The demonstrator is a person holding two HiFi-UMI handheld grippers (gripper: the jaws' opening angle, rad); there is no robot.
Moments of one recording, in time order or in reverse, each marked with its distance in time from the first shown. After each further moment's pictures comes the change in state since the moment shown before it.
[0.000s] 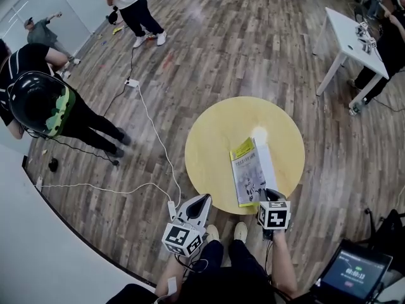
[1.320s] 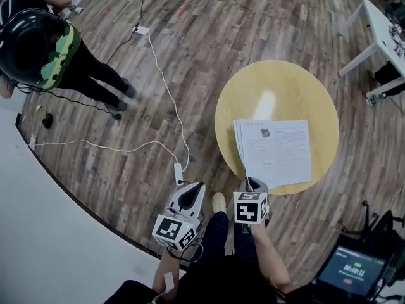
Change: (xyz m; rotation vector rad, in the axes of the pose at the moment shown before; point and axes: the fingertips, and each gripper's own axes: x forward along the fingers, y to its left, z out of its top) left arm -0.109 0.119 -0.057 -0.153 0.070 0.115; right arm 0.060 0.207 -0.049 -0.197 0.200 -0.027
